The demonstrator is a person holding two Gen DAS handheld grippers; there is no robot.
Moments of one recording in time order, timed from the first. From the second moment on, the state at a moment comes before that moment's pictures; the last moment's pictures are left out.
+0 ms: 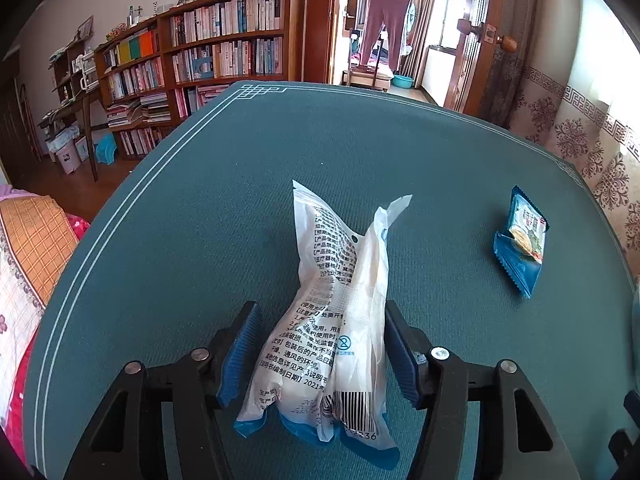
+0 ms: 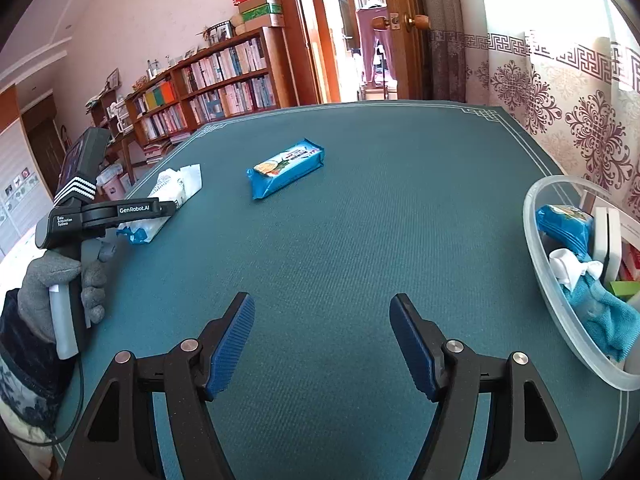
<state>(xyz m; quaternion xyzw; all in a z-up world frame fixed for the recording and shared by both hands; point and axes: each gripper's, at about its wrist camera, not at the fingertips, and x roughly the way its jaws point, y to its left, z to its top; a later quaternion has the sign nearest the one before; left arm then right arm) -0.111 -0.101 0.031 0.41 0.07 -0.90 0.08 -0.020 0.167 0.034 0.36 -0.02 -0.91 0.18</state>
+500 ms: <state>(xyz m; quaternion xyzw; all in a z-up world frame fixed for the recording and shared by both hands) -0.100 -0.099 0.043 0.37 0.08 -0.92 0.09 -0.094 0.120 0.038 0.38 -0.04 -0.90 0.21</state>
